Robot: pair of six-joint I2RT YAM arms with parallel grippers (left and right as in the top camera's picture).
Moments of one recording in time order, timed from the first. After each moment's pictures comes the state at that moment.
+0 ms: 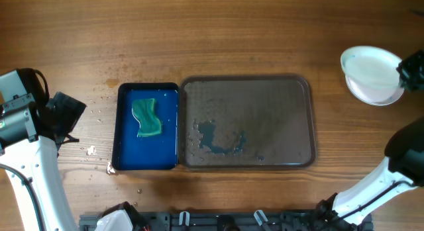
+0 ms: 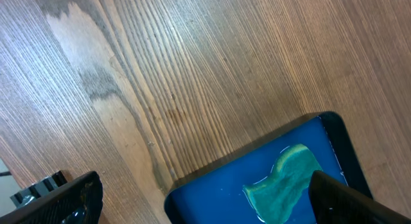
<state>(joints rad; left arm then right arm) 0.42 1.23 1.26 -1.25 -0.16 -0.69 -0.59 2.05 1.89 -1.30 -0.01 0.43</state>
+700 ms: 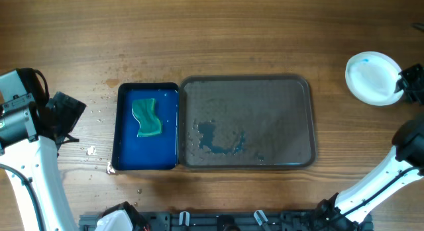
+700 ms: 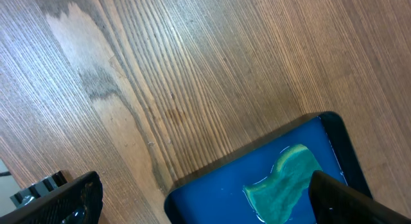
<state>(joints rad) 0.42 1.23 1.26 -1.25 -0.16 -0.69 -0.66 2.21 1.89 -1.21 -0.03 0.46</state>
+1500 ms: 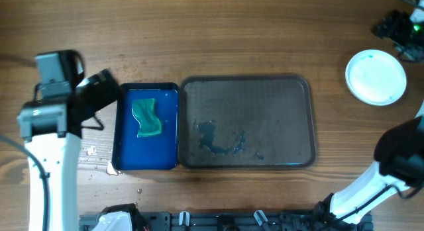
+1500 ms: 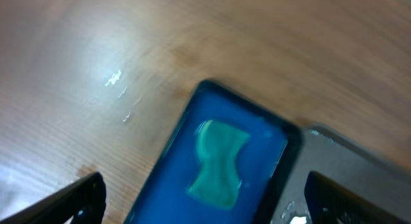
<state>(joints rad) 0.09 1.23 1.26 -1.00 -0.03 -0.34 -0.42 1.96 2.02 -1.12 -0.35 0.02</state>
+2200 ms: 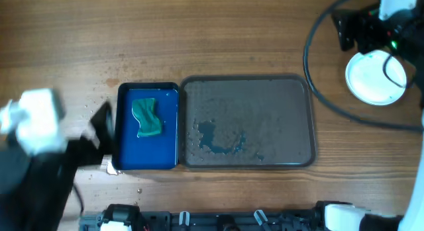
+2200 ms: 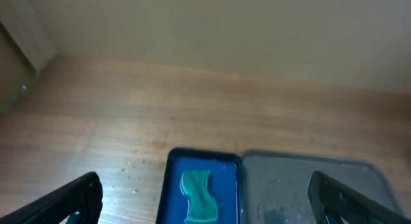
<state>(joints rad) -0.12 0.76 1.56 -1.22 -0.13 -0.17 -0.05 1.43 2.03 -1.13 -0.27 -0.36</state>
